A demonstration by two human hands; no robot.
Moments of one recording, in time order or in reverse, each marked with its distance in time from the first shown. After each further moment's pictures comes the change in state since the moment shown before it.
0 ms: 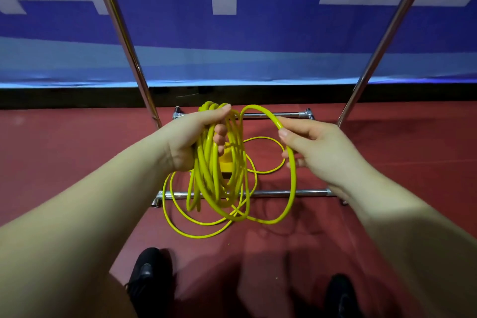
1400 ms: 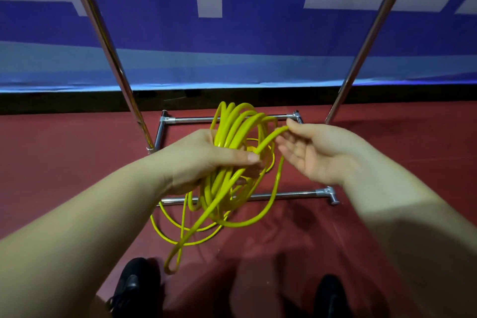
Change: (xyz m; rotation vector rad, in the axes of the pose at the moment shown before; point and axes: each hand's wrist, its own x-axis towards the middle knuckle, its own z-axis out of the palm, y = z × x) left_hand -0.022 -0.016 0.031 0.375 -0.216 0.137; right_hand 0.014 -0.017 -0.018 0.709 0.044 0.581
